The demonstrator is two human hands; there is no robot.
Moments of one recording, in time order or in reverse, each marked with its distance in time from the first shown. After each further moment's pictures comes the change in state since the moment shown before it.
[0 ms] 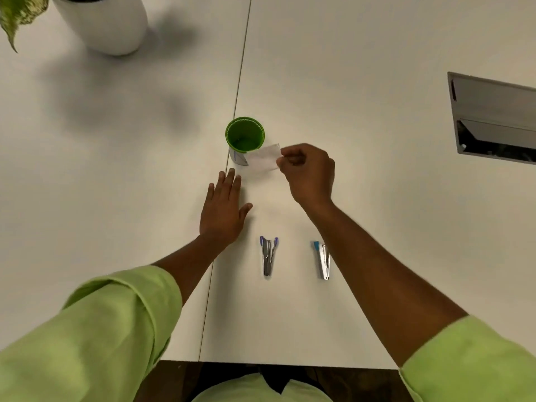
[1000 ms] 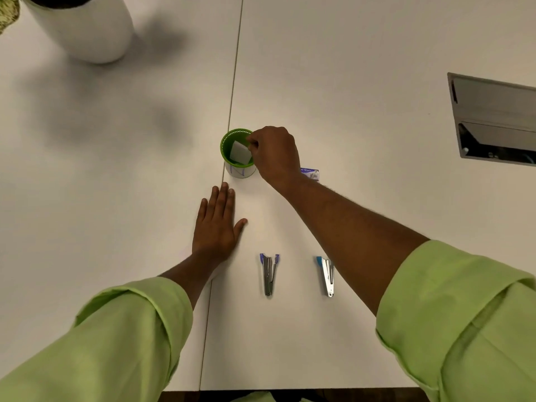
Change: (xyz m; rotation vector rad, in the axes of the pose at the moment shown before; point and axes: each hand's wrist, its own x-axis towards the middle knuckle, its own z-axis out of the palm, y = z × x) left_hand 0.016 -0.029 0.038 0.015 0.001 0.036; right_hand 0.073 -0.027 0.065 -0.547 -0.159 -0.401
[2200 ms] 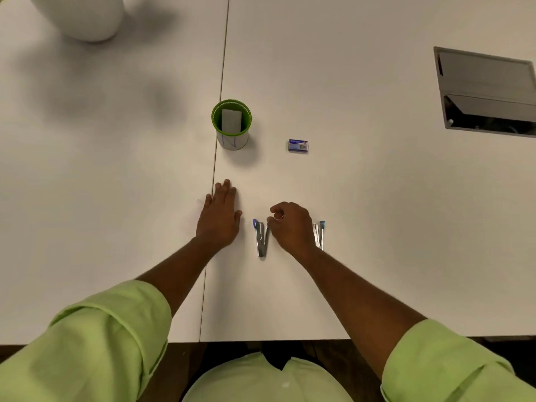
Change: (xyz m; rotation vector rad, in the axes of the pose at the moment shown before) left_hand -0.055 0.039 -0.029 -0.140 -0.172 -0.014; right_hand -0.211 0.065 0.047 0.304 -0.181 0.414
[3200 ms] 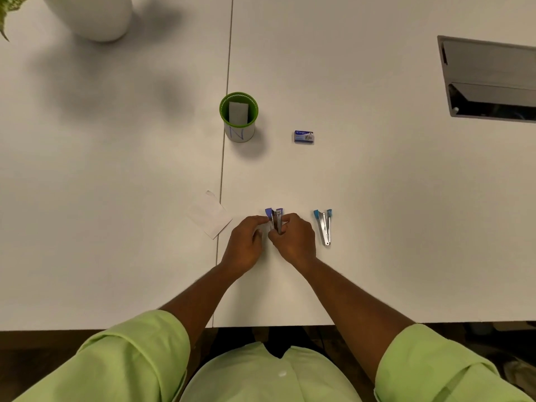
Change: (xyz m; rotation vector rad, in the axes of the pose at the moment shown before) left_hand -0.073 0.036 0.031 -0.638 0.069 -0.013; right_hand -0.043 0.013 0.030 0.039 -0.013 0.179
